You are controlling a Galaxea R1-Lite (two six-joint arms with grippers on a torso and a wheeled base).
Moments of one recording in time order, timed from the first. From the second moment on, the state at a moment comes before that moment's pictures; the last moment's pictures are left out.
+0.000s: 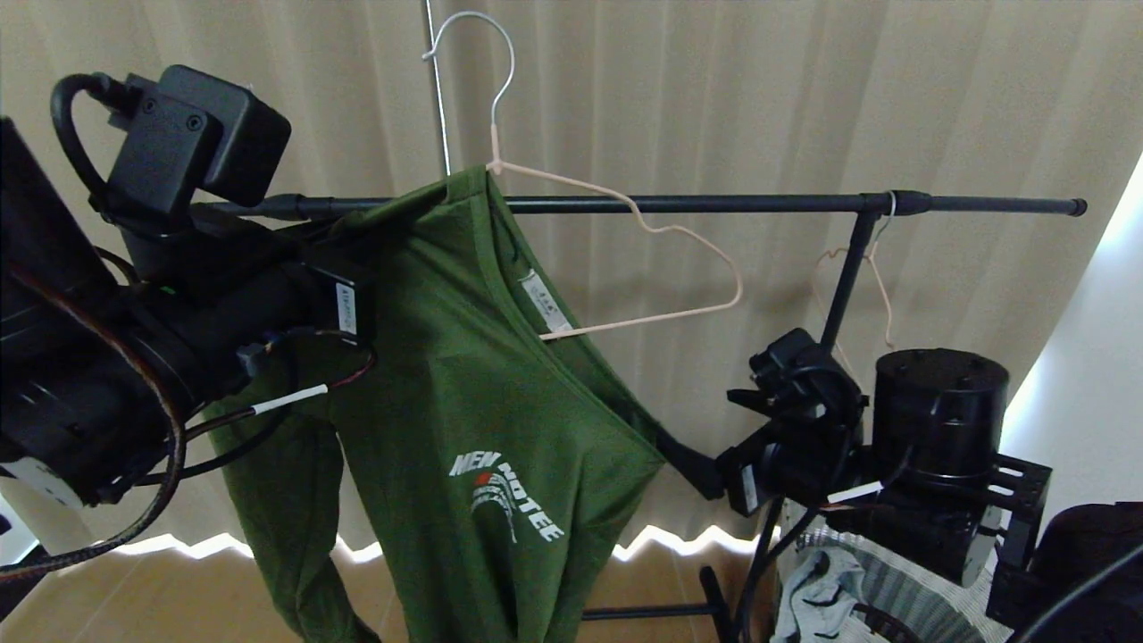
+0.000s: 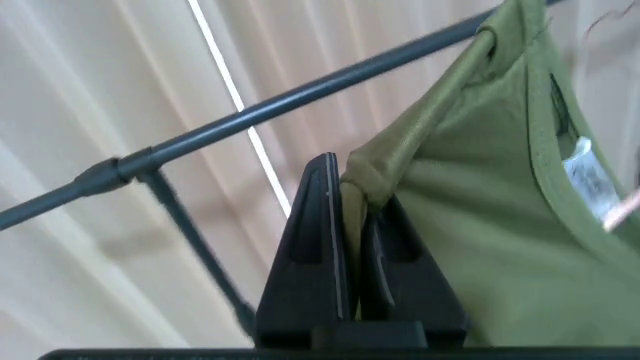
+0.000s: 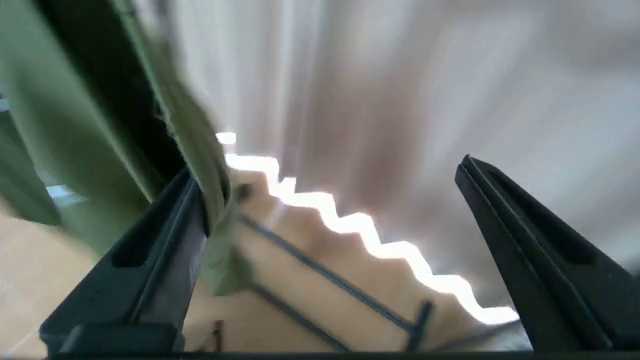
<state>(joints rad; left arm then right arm) -0.55 1.41 -0.78 -0.73 0.29 0.37 0.59 1.74 -0.57 -0.85 -0.06 -0.04</state>
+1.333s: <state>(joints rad) -0.49 1.45 -0.53 -0.97 0.41 0.48 0.59 1.53 -0.64 -0.69 -0.01 -0.08</state>
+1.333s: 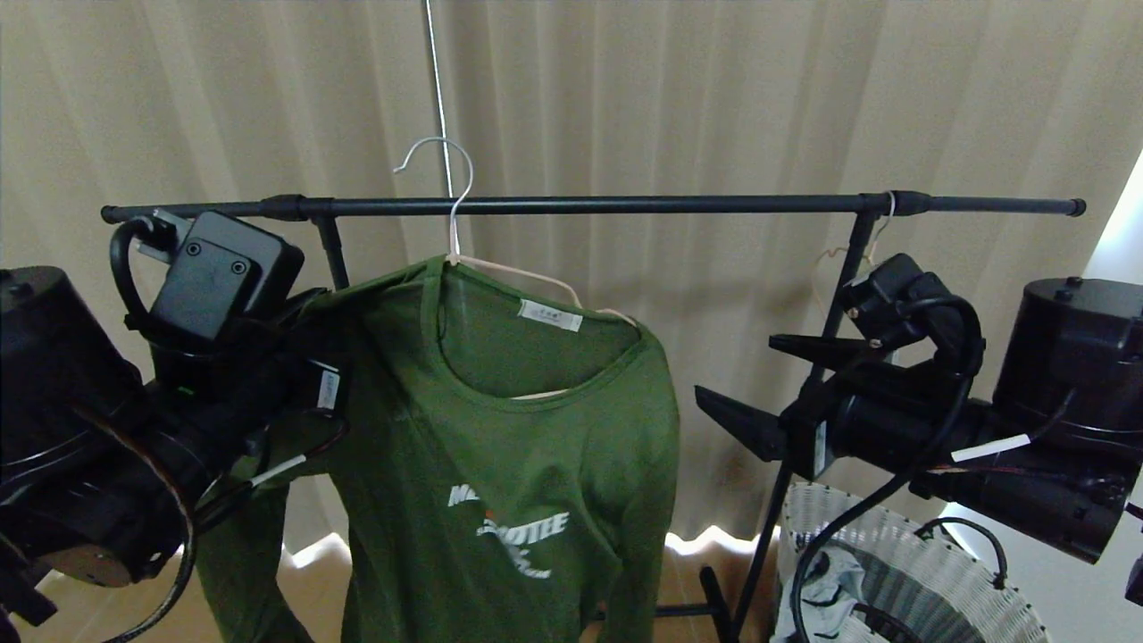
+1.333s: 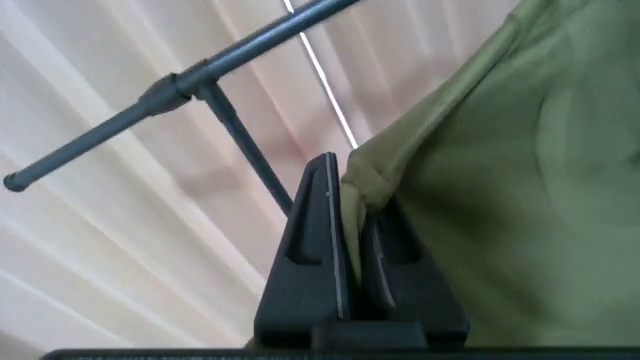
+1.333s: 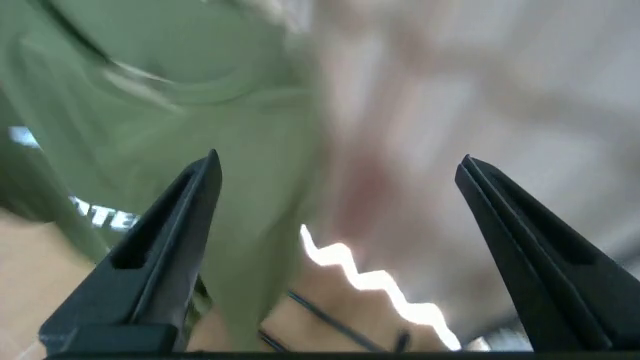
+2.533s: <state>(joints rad) -0.64 1.53 -0.48 -1.16 0.21 0.49 0.61 1.70 -0.90 -0.69 0.00 -0.29</state>
